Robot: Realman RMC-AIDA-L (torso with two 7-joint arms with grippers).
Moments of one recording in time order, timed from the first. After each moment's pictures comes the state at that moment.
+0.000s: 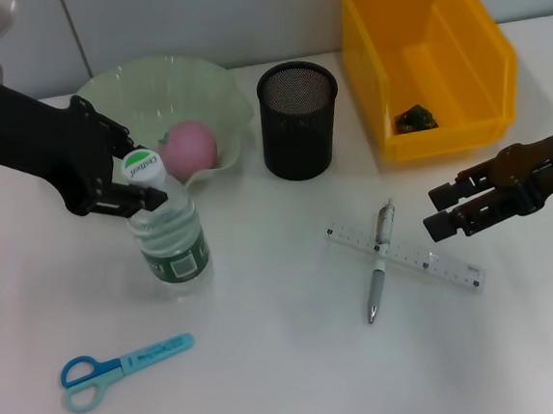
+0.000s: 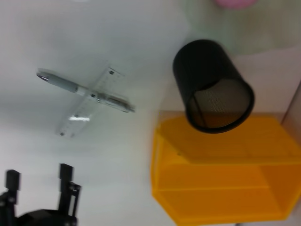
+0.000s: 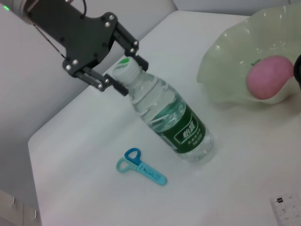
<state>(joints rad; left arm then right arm) -0.85 -2.05 0.91 1.25 2.48 1.83 -1.75 0.64 1.90 -0.74 -0.79 -2.19 -1.84 1.93</state>
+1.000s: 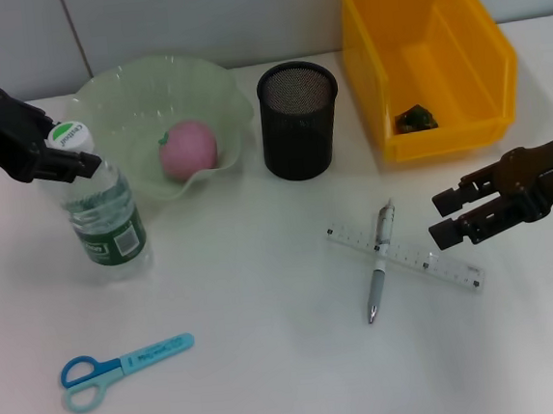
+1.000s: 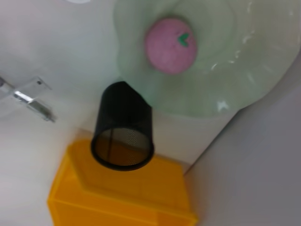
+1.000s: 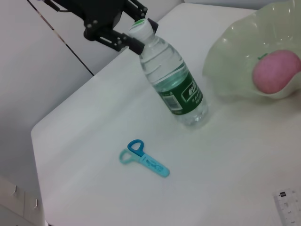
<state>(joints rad) -0.82 -2.00 0.80 1.24 2.54 1.77 -1.96 0.64 1.90 -0.74 -0.80 -2.21 -1.86 1.91</state>
